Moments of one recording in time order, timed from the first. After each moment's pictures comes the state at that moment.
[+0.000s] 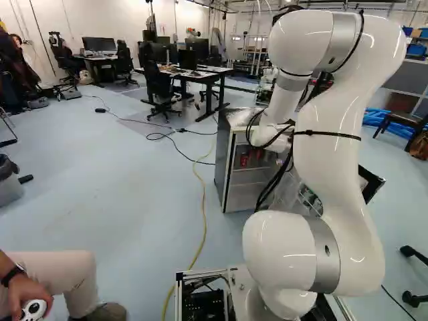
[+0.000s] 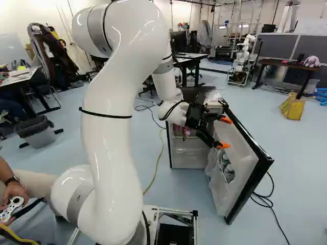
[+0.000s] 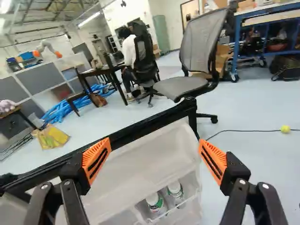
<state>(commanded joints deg) -16.1 -29.8 -44.8 85.3 76.8 0.0</state>
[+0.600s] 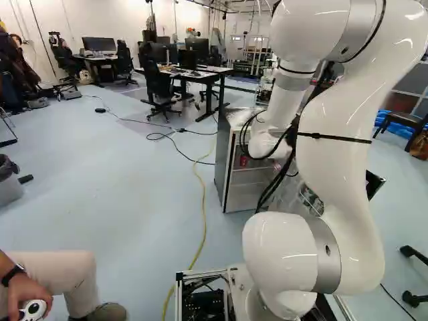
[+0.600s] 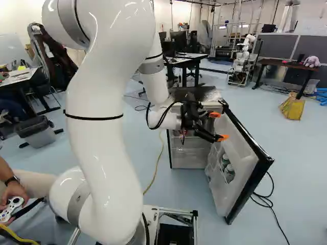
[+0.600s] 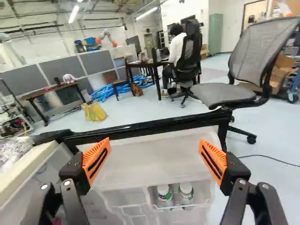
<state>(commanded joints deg) -14.4 -23.0 -34.0 67.3 76.8 0.0</state>
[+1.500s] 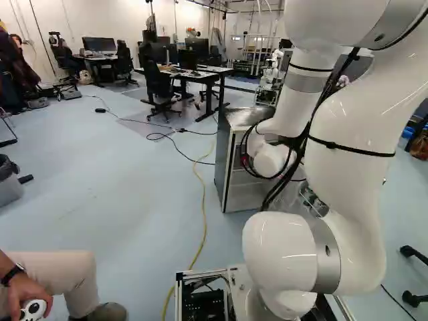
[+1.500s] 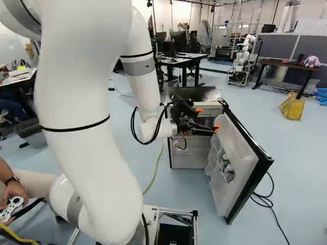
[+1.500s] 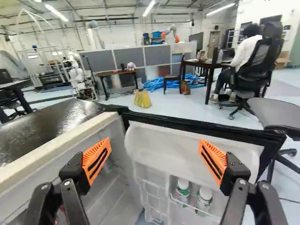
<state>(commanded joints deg) -15.0 -12.4 -20.2 40.0 76.8 0.0</state>
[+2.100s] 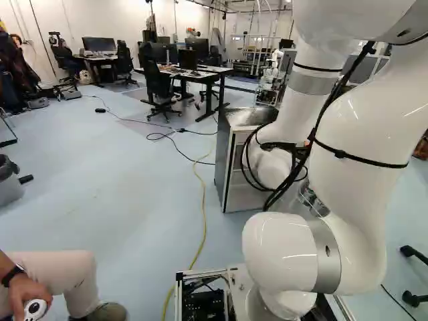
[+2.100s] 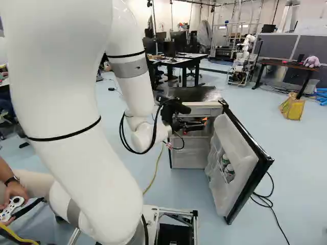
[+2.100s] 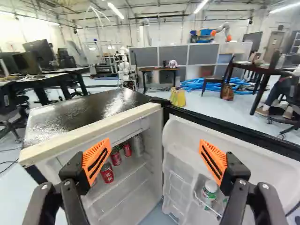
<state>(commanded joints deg) -14.5 -8.9 -15.3 22.1 76.4 0.0</state>
